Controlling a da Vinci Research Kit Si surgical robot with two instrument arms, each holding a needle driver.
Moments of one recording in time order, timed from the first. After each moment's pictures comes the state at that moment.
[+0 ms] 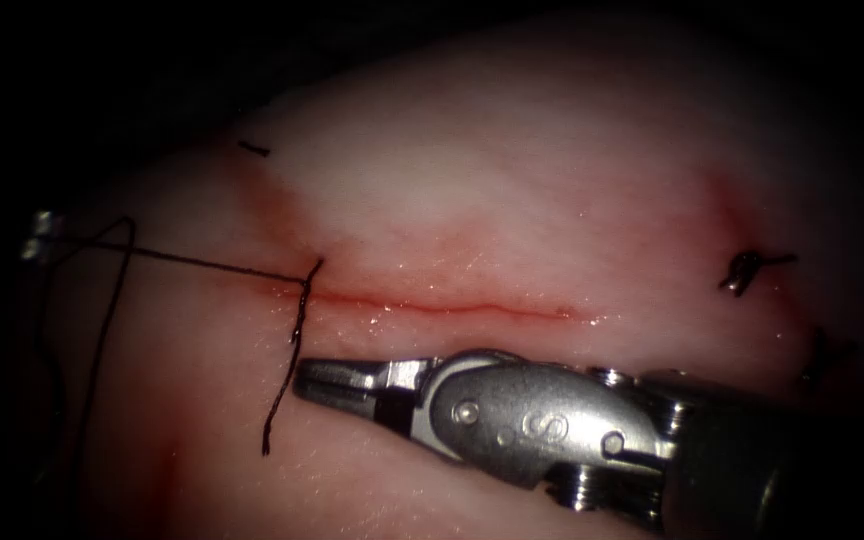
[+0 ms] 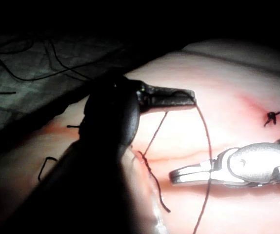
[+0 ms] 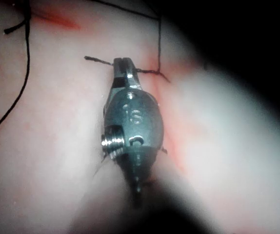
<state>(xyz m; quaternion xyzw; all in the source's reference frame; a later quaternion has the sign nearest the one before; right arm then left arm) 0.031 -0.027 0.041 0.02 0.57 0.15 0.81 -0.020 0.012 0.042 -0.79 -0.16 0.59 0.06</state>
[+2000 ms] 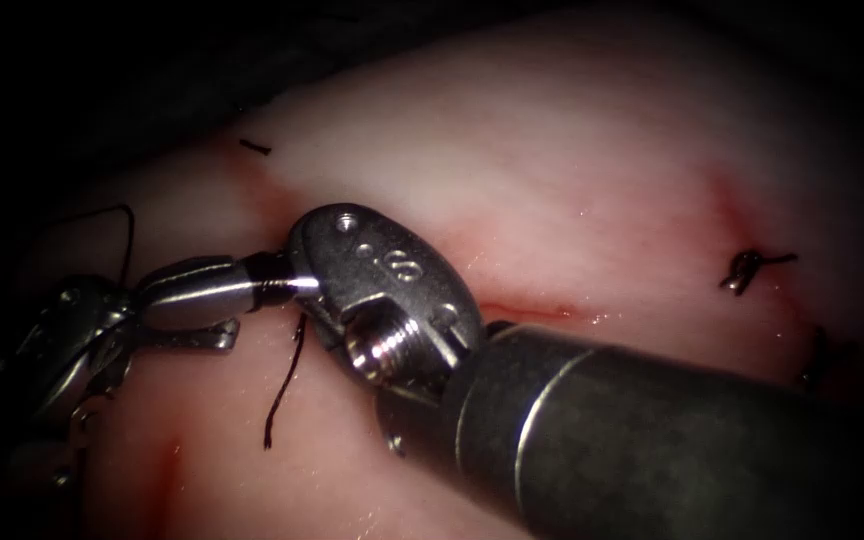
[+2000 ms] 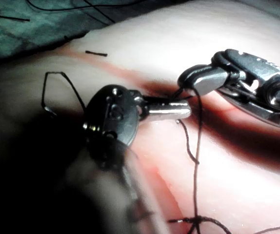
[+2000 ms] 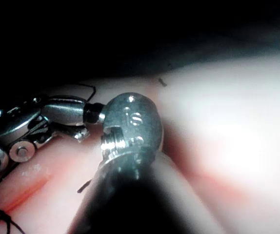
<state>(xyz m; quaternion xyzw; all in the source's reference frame) 0.037 -0.021 0.043 0.39 0.72 0.23 0.53 -0.021 0.005 0.059 -0.76 -0.22 0.58 0.20</state>
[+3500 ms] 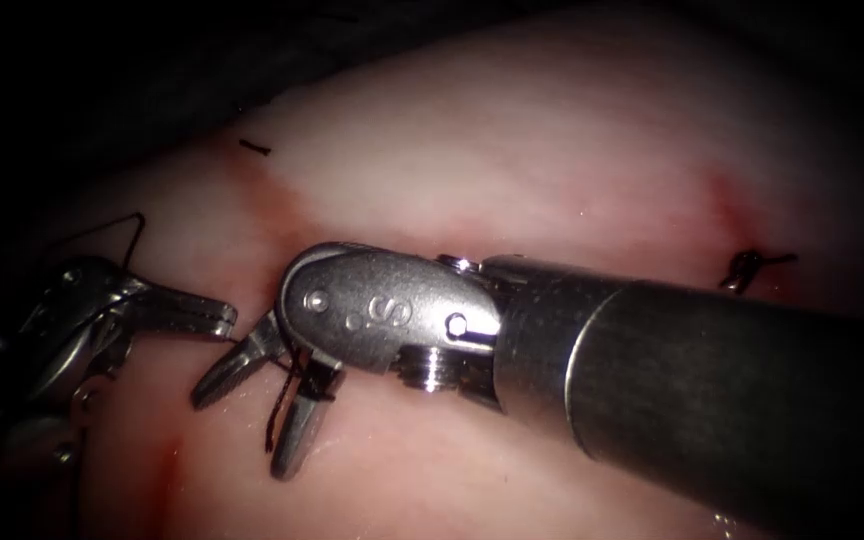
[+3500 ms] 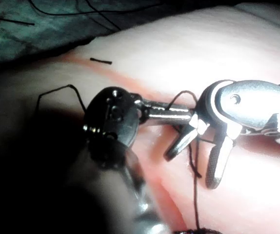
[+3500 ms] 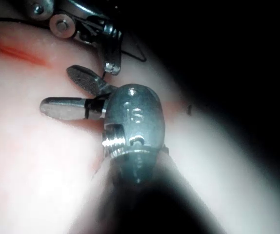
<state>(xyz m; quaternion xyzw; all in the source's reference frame) 0.037 -0.024 0.044 0.36 0.56 -0.18 0.72 -0.021 0.006 0.059 -0.76 -0.24 0.57 0.19</state>
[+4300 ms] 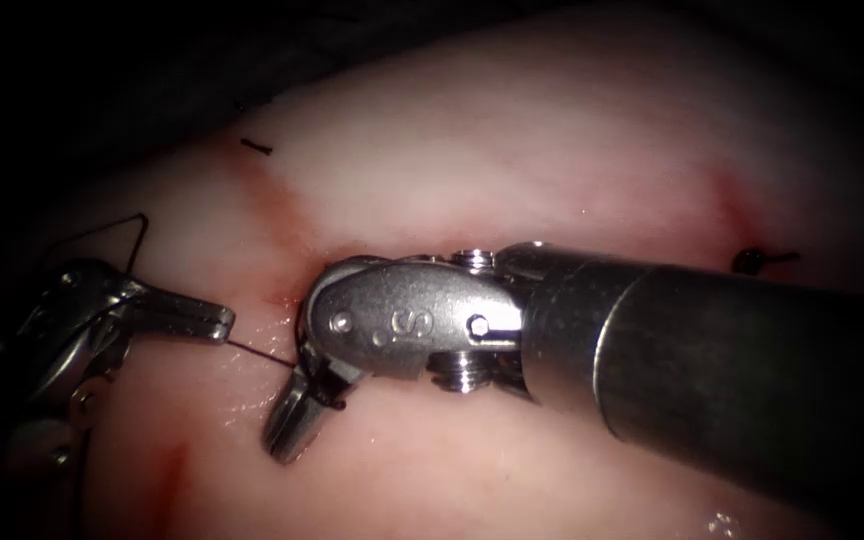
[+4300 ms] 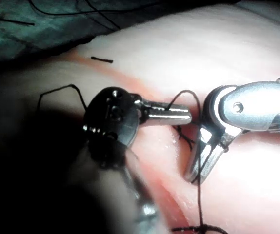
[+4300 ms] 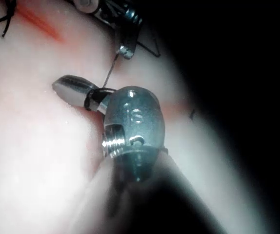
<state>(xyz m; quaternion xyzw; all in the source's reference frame) 0.036 -0.024 0.045 0.37 0.49 -0.27 0.74 -0.021 0.005 0.059 -0.76 -0.24 0.57 0.19</state>
